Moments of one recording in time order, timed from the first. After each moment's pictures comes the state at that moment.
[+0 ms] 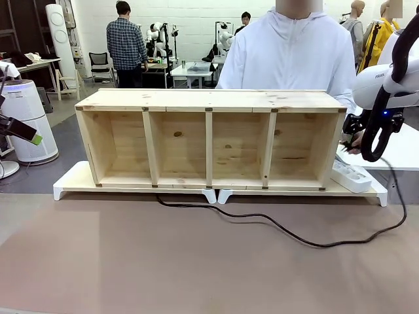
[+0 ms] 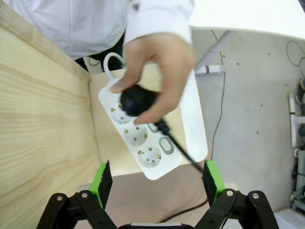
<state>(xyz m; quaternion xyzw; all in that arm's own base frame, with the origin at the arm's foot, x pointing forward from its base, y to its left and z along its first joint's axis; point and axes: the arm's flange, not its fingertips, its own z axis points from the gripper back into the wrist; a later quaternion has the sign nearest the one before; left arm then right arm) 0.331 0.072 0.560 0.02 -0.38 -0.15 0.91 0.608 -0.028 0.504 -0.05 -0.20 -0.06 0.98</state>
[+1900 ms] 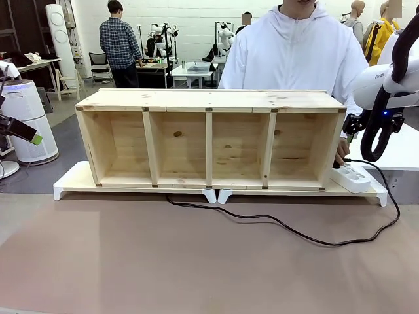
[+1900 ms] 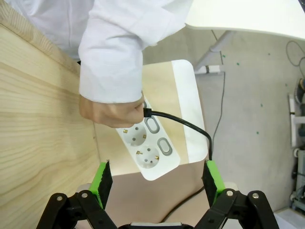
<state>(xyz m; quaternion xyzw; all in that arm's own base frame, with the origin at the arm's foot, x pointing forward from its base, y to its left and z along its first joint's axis) 0.331 0.072 0.560 0.02 -0.38 -0.15 0.91 0.608 -0.028 0.504 -0.05 -0.20 -0.06 0.98</state>
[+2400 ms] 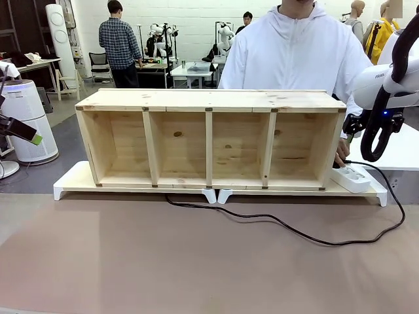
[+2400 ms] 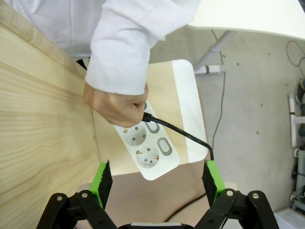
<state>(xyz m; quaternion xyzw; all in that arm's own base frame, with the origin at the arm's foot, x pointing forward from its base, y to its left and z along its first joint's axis) 0.331 0.072 0.560 0.02 -0.38 -0.15 0.91 0.608 -0.028 0.504 -0.05 -0.20 -0.06 0.98</state>
